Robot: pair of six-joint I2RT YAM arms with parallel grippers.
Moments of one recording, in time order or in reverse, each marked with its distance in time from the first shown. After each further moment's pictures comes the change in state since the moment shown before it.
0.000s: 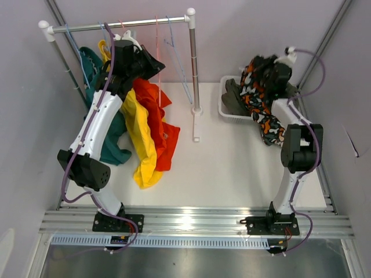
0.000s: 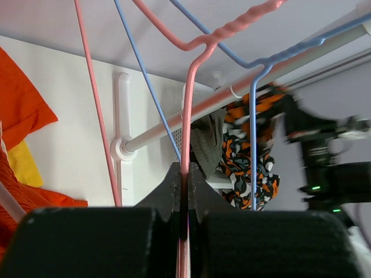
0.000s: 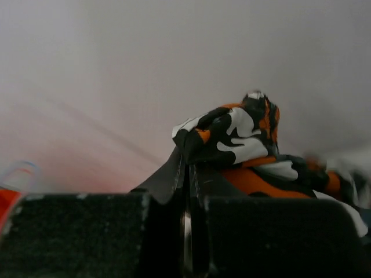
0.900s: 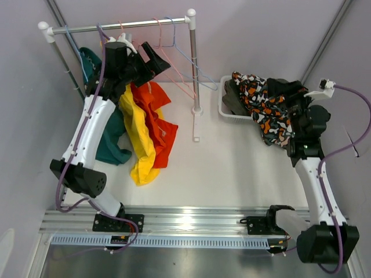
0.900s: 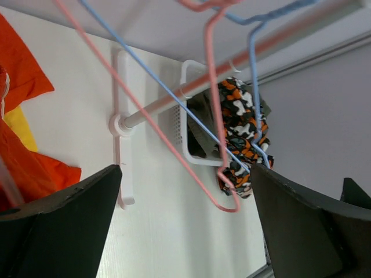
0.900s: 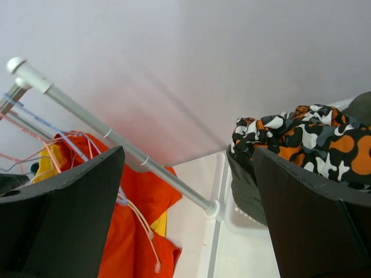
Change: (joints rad) left arm 0.012 -0.061 -0.021 -0.100 0.049 -0.007; right arm -0.055 -0.905 -0.686 -0.164 -0.084 0.020
